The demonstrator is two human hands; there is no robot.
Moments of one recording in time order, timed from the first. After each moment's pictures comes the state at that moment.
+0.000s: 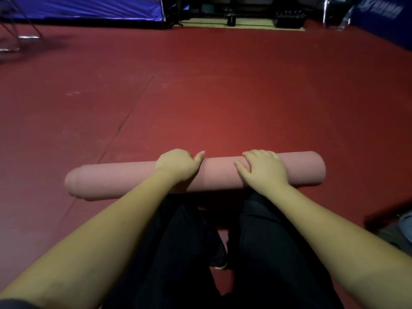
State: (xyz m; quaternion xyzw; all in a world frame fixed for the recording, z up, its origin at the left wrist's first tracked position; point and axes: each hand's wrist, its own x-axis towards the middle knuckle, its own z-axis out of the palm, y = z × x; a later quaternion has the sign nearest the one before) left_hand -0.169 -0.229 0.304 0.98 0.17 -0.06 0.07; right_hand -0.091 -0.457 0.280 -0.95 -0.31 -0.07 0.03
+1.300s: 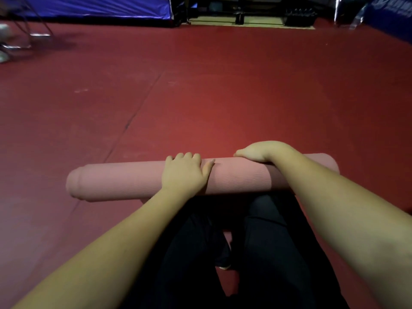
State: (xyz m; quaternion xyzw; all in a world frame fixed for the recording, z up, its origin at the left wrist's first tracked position) left_hand -0.201 -0.243 0.294 0.99 0.16 0.02 -0.01; right_hand -0.031 -0.402 0.325 -0.90 -0.26 0.34 0.01
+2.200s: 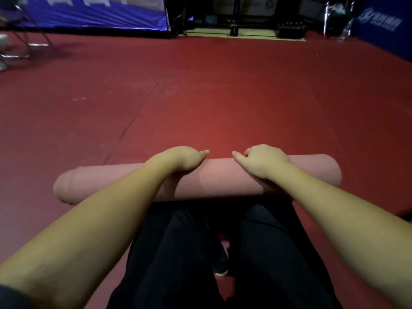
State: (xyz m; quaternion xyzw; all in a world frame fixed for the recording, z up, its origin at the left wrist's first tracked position) left_hand -0.158 -0.234 0.362 0.95 0.16 -0.23 0.14; right_hand -0.070 -0.432 0.335 -0.96 -0.29 0.07 -0.01
